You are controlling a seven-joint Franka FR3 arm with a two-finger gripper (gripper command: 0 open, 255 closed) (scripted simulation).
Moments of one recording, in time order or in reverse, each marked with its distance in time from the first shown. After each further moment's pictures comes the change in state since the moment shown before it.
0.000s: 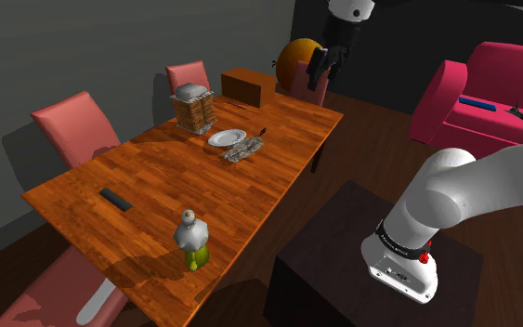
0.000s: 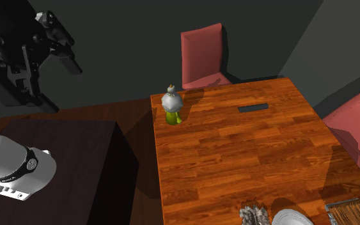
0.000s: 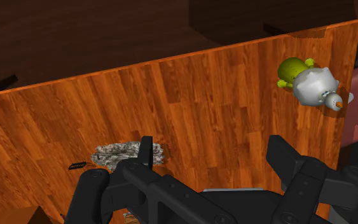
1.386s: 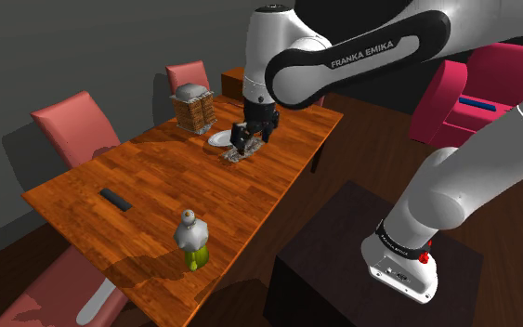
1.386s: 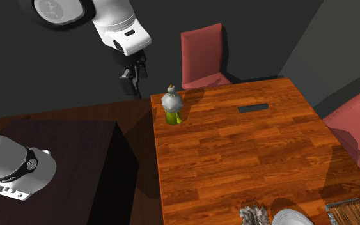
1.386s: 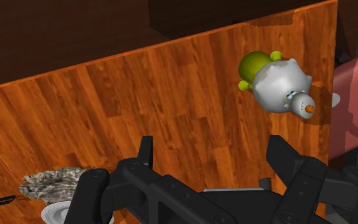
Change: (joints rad) arm 0.056 0.418 0.303 -0.070 0.078 0.445 0.362
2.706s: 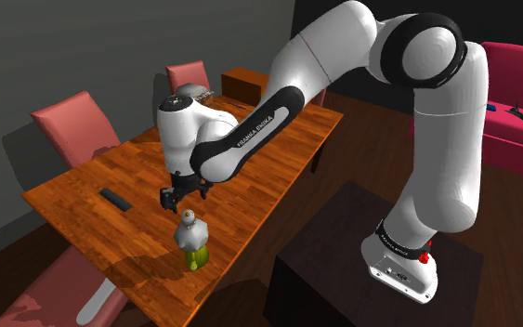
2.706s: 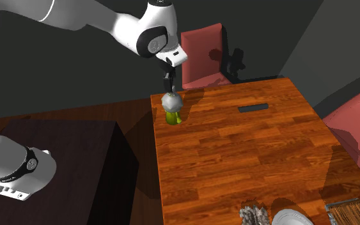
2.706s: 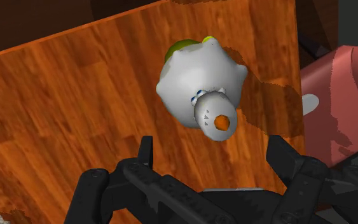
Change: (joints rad) arm 0.165 0.766 0.087 0.429 -0.373 0.222 0.514
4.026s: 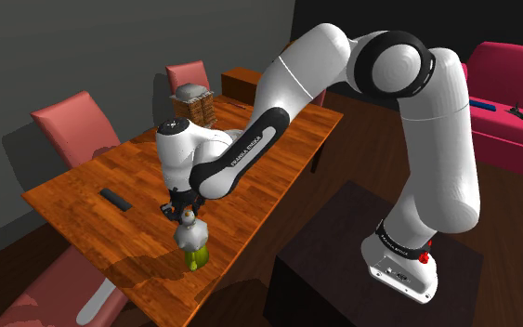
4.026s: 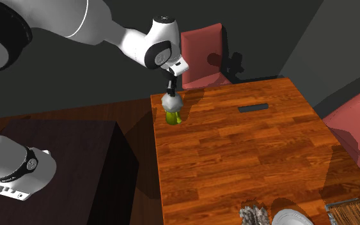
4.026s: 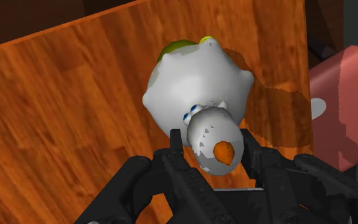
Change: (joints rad) arm 0.049 0.126 -0.045 0.046 -0.064 0.071 0.051
